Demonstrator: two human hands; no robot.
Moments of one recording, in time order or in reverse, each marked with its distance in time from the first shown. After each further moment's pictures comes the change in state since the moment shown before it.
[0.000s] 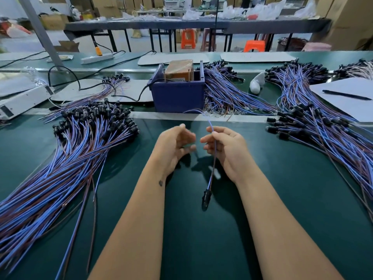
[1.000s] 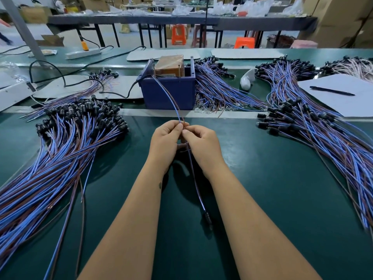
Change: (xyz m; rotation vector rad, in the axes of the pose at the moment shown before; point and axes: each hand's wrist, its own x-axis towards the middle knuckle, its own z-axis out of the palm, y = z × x) left_hand 0.001 -0.012 0.011 0.261 0.122 0.222; right_hand 0.002 0.019 0.031 -0.392 0.089 -0.194
